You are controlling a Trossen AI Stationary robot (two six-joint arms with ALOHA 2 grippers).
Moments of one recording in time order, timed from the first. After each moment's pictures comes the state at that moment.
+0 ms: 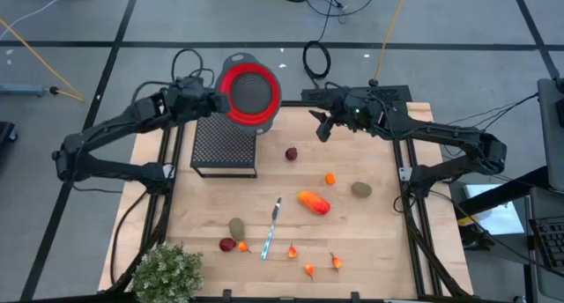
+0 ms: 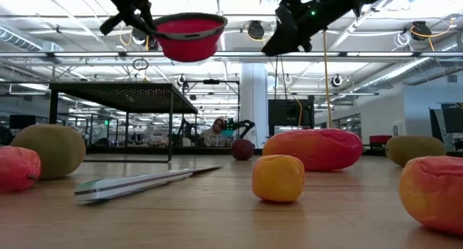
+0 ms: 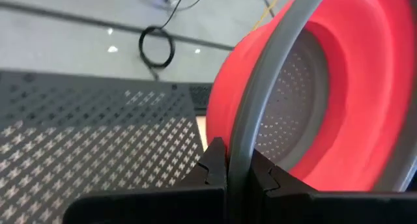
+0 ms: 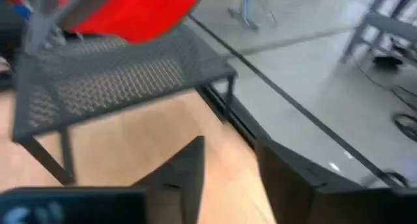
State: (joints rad) left arm 0.46 1.07 1.18 -0.68 -0.35 -0.88; right arm -0.41 1.28 0.98 -0.04 0.09 -0.01
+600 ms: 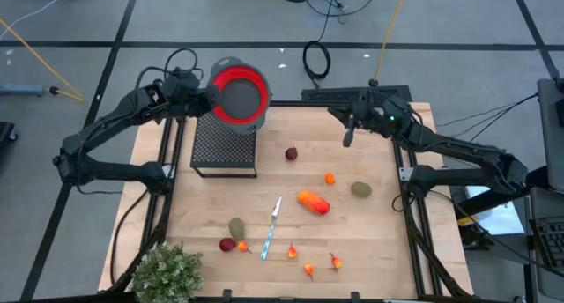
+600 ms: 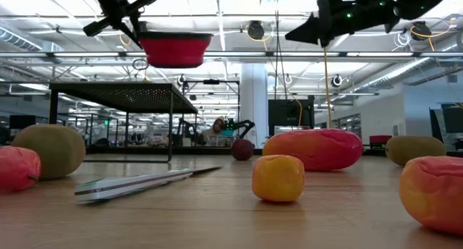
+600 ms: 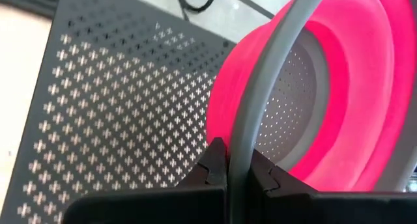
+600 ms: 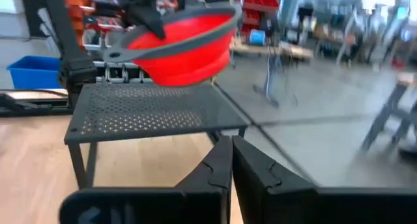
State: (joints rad) left arm 0.61 1.08 1.24 -0.92 -0.14 -1.15; right arm -0.54 0.99 0.64 0.32 -0.19 -0.19
